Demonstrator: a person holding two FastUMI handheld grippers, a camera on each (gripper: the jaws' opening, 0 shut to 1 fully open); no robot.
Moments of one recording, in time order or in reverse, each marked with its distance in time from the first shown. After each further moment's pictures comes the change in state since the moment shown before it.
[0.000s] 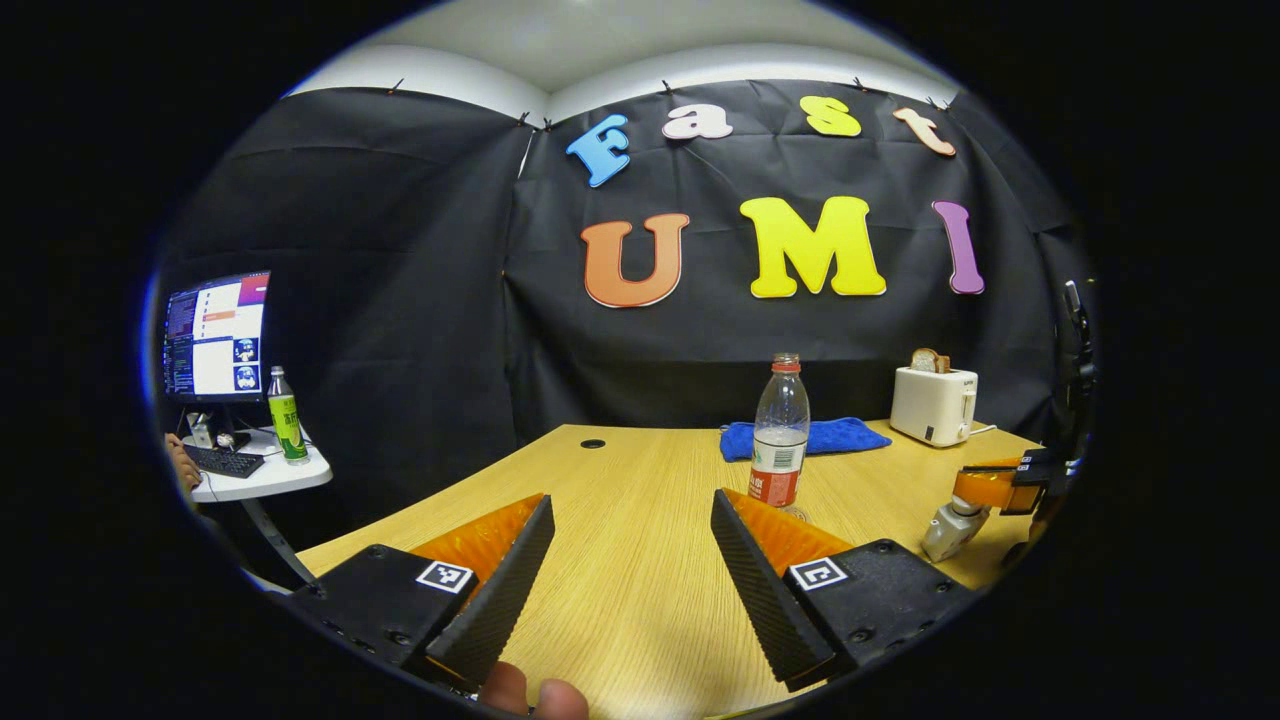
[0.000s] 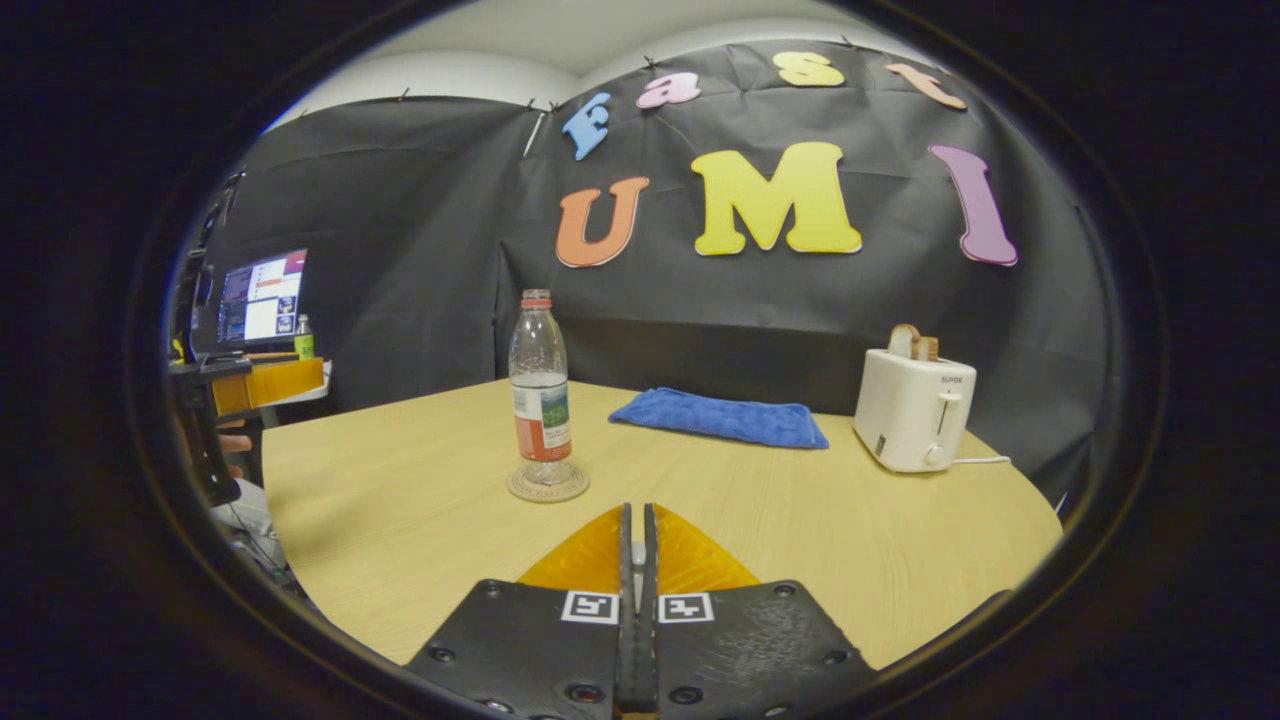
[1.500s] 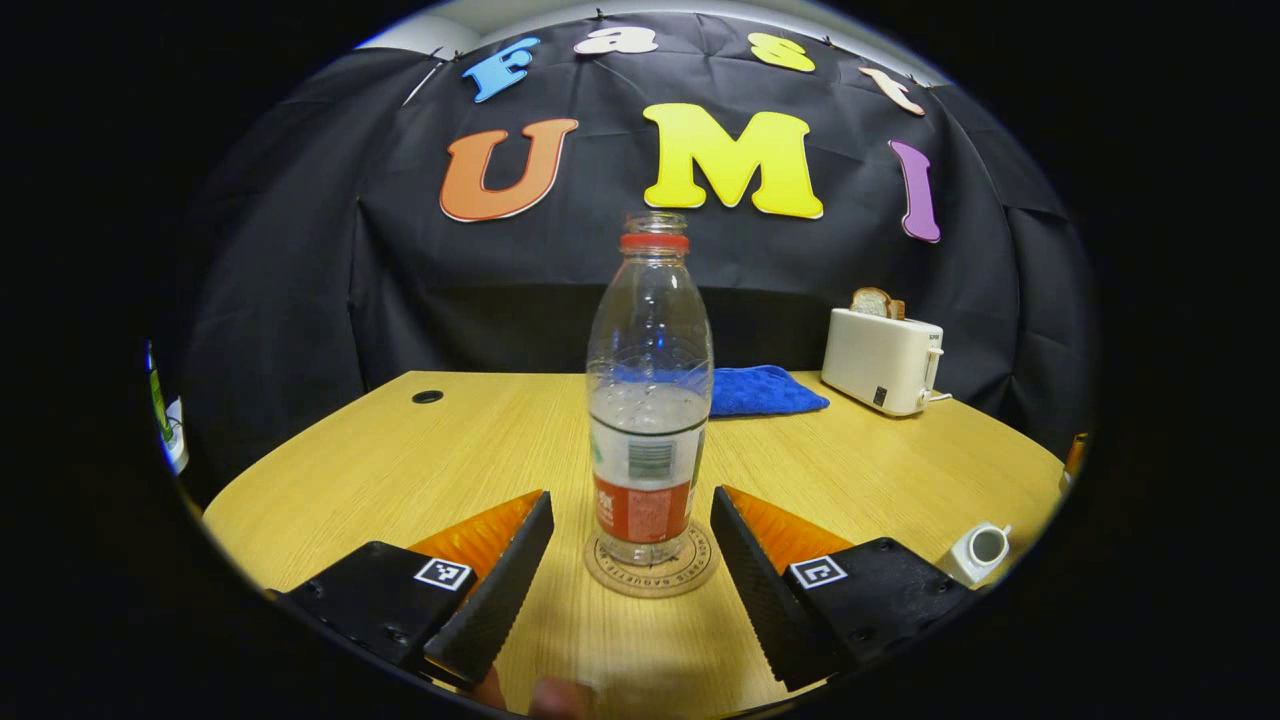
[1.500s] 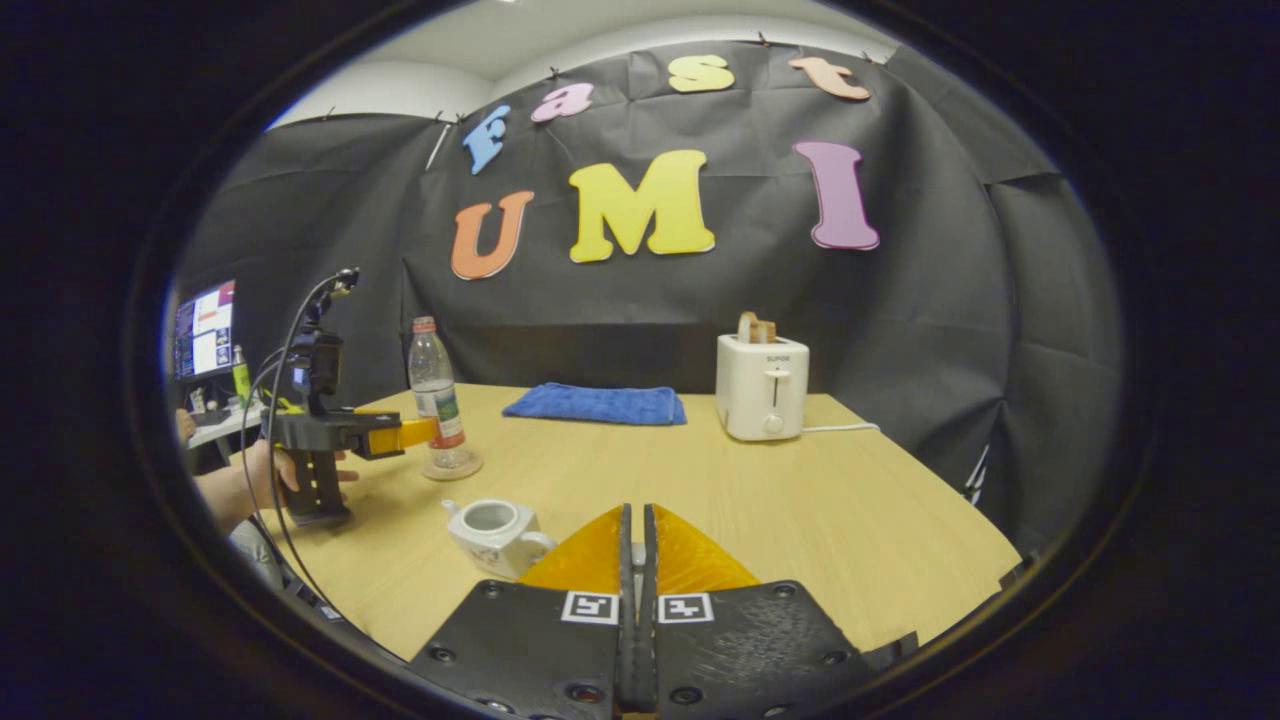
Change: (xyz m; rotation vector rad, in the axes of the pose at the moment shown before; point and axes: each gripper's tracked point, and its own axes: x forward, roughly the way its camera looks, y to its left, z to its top) left arm 0.132 -0.131 -0.058 -0.009 0.196 -0.269; right arm -0.107 -0.089 0.000 0.105 0.016 -0.250
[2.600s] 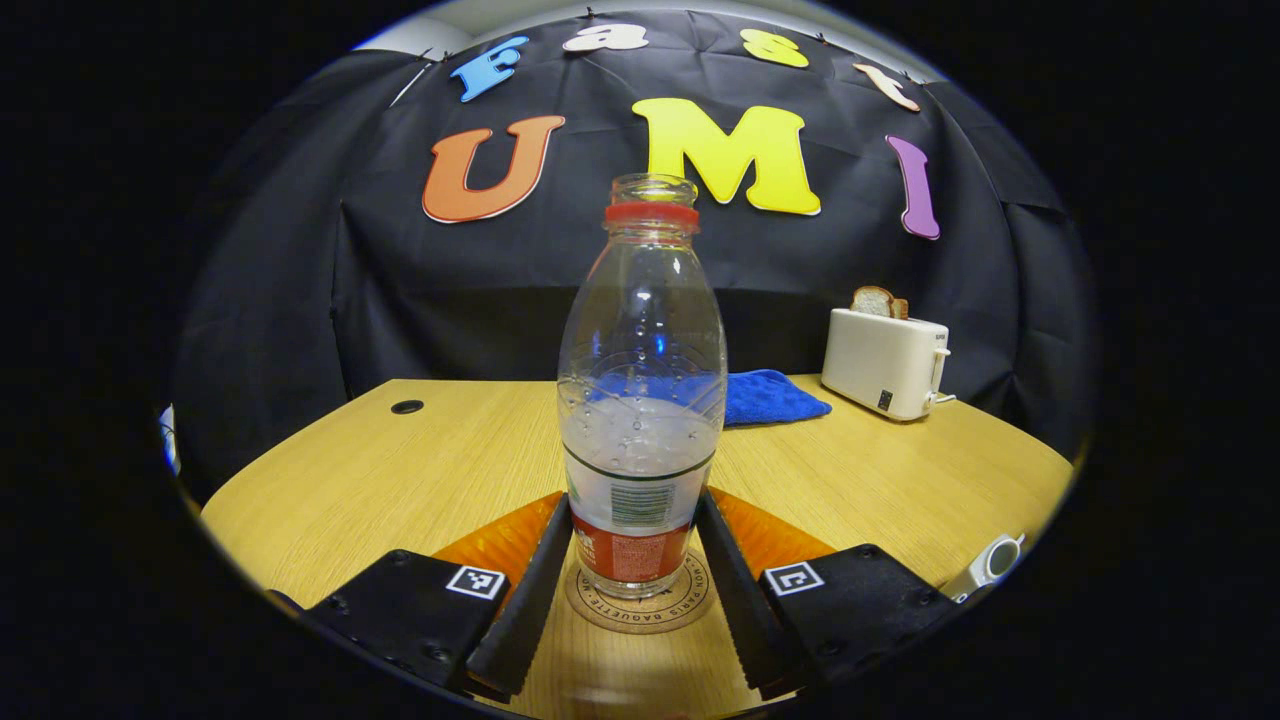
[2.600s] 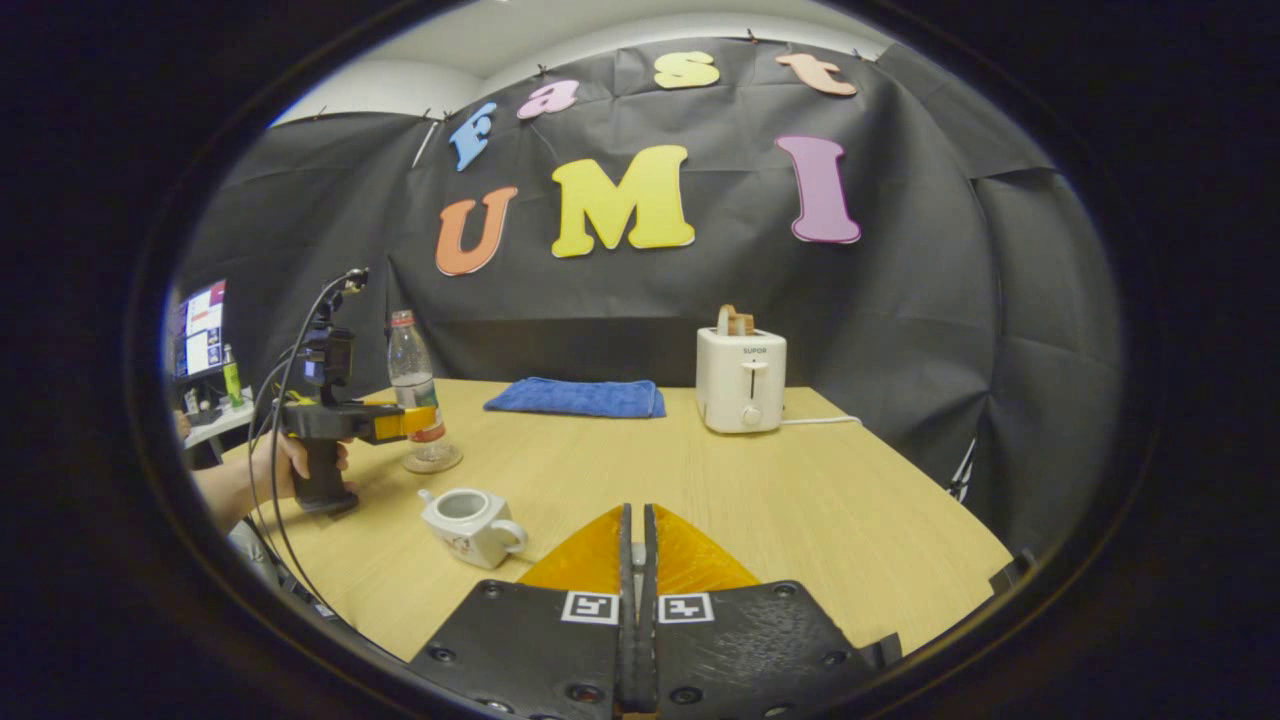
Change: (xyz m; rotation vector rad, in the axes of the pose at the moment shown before) left arm 0.048 -0.017 0.005 0.020 -0.012 -0.041; right arm -0.006 -0.032 -0.014 0.014 0.026 -0.054
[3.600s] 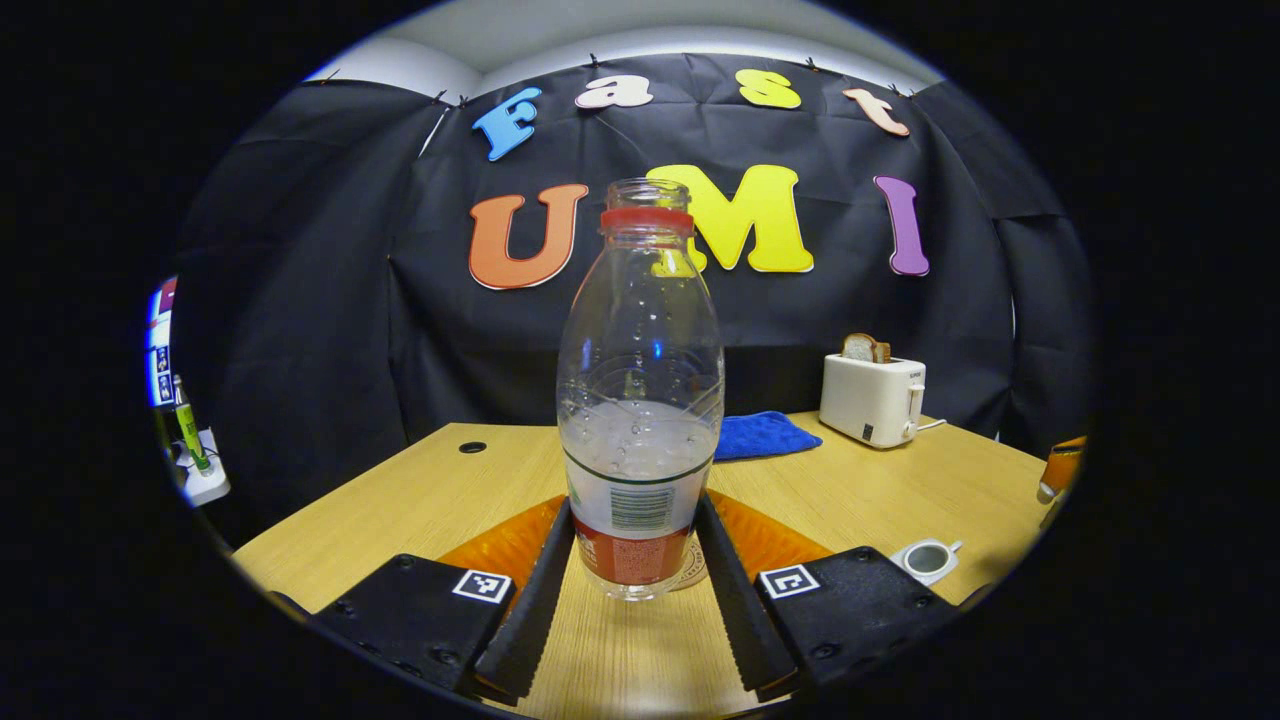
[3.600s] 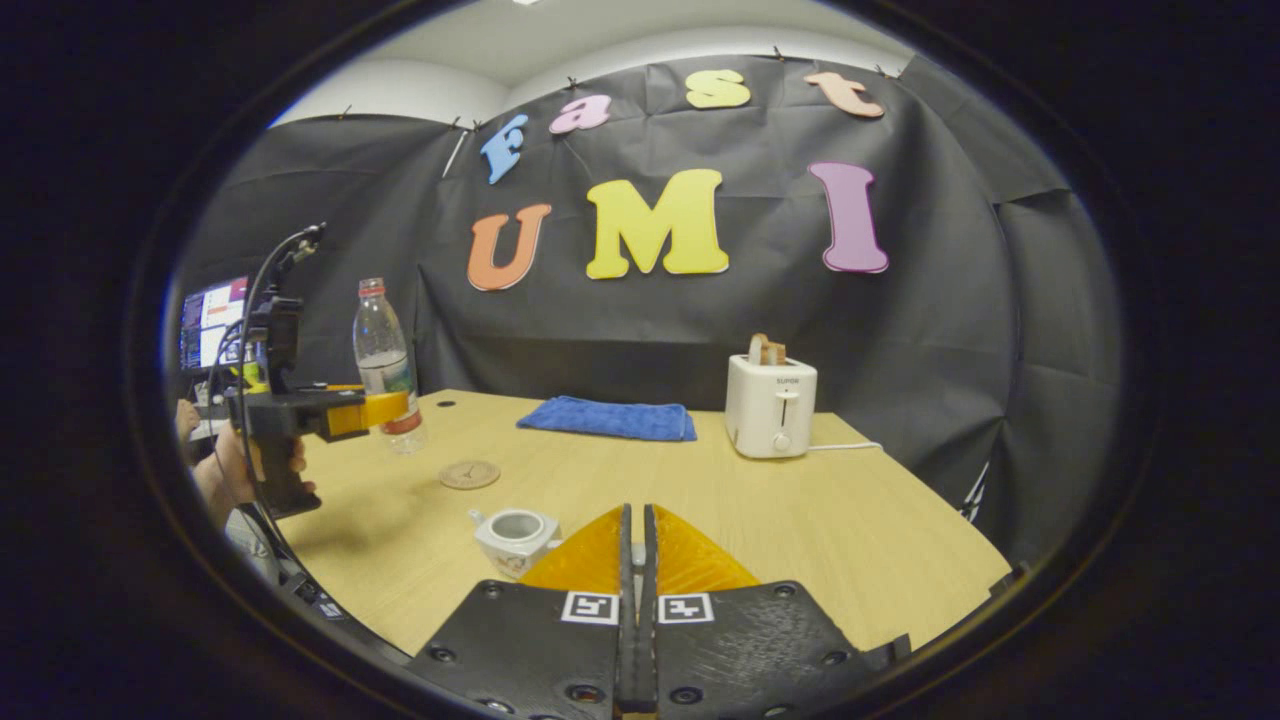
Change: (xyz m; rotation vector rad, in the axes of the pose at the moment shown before) left arm -0.092 0.011 0.050 0.015 -0.133 0.062; right arm -0.014 0.036 0.018 -0.040 -0.049 0.054
